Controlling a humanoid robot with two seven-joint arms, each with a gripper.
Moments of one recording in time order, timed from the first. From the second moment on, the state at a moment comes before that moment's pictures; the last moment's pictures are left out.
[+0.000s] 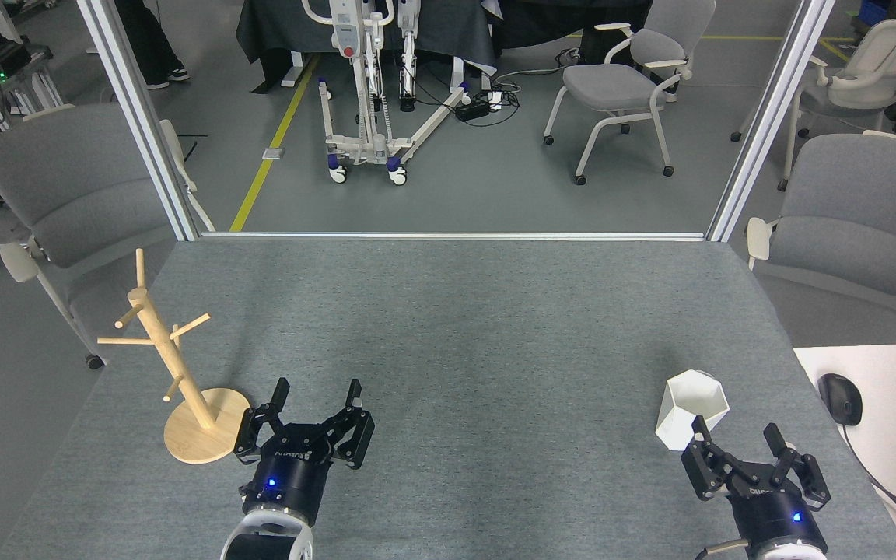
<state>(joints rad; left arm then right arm) -0.07 -0.12 -0.03 -1.56 -1.51 -0.05 0.04 -0.01 -0.05 -0.29 -1.45 1.39 -0.24 0.05</state>
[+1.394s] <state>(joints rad) -0.10 -0.12 -0.03 -1.50 -1.51 -0.05 0.04 -0.24 -0.08 -0.16 -1.05 1.40 -0.11 -0.11</state>
